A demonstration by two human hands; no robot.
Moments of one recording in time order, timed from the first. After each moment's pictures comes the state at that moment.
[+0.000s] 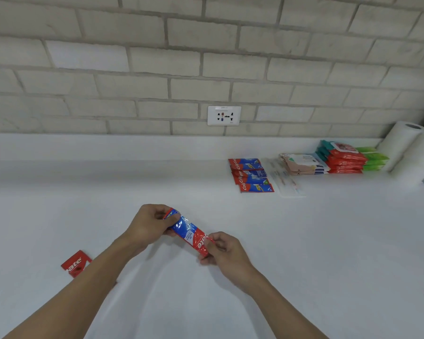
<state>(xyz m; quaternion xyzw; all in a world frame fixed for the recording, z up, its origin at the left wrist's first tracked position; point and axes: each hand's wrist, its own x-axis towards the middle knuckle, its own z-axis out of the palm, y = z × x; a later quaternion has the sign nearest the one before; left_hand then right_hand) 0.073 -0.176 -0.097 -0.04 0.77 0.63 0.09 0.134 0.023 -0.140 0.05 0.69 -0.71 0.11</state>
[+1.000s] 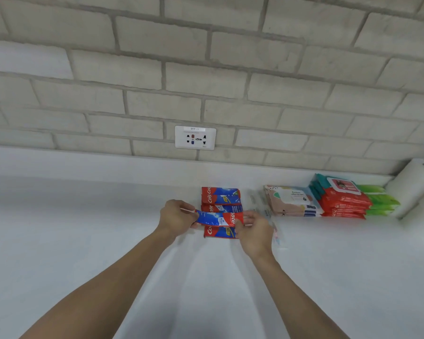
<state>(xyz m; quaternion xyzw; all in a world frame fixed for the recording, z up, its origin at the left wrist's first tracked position) -0.094 0.012 -0.102 -0.13 0.80 0.59 0.04 -0.059 0.203 -0.114 0.17 0.83 -0.53 -0.10</state>
